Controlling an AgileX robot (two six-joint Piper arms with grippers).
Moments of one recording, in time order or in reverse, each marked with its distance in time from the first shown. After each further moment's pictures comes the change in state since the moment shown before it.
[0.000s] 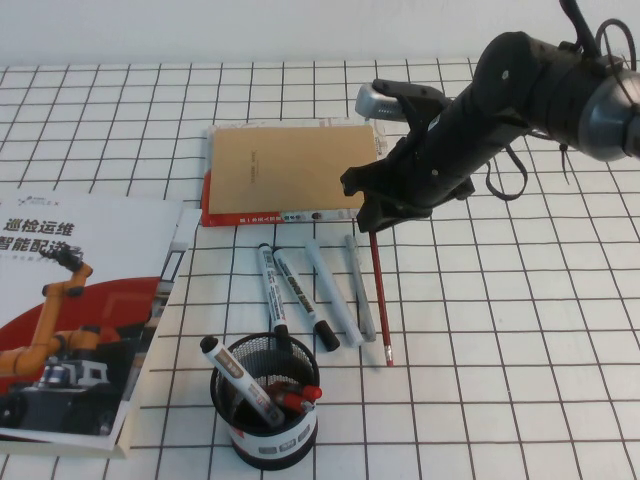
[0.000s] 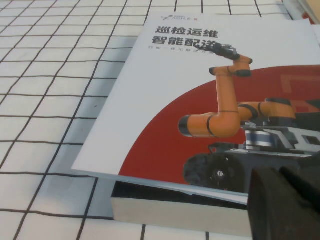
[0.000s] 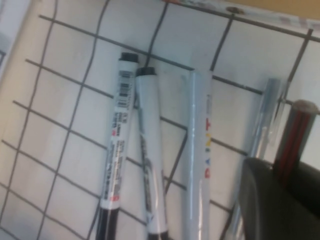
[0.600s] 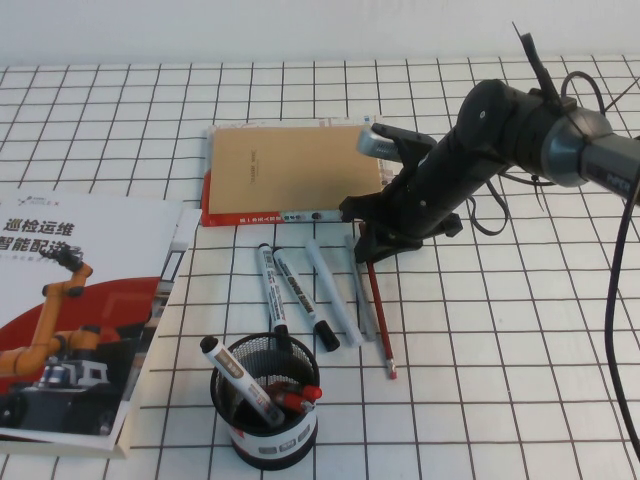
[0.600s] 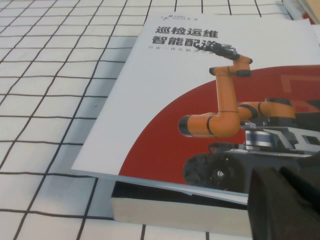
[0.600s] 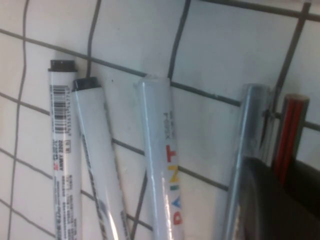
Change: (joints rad) right arm -0.022 0.171 -0.057 0.074 0.004 0.004; left arm 0.000 0.000 0.000 0.000 0.000 0.000
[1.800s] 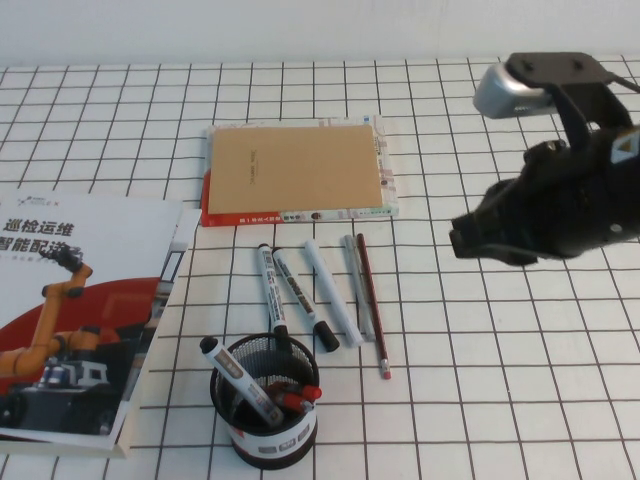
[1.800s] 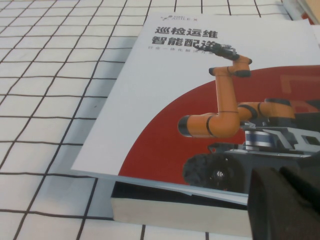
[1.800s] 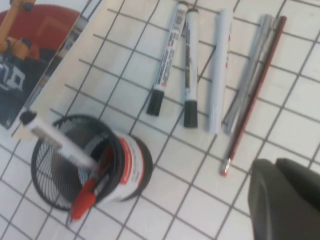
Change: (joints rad) right arm 0.071 -0.890 0.641 -0.151 -0.117 -0.027; left arm 0.000 0.000 0.000 0.000 0.000 0.000
